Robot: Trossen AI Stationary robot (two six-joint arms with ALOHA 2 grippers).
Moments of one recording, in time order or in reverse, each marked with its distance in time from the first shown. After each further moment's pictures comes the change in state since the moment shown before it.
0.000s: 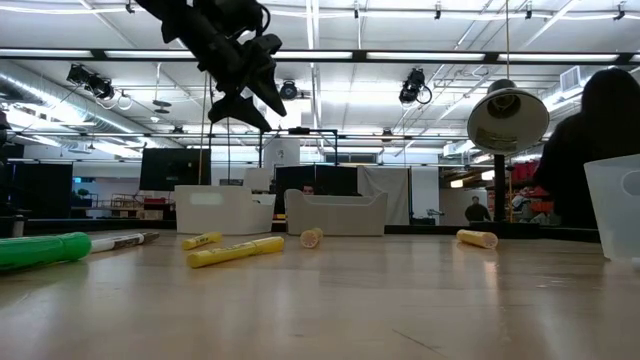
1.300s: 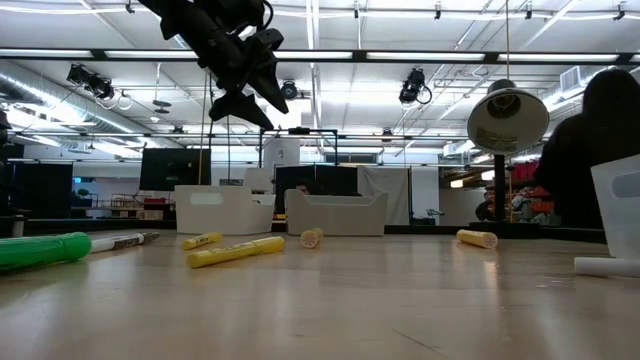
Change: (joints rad) left arm -0.048 0.000 0.000 0.000 -0.018 -0.019; right arm -0.044 0.034 -0.079 0.103 0.239 -0.048
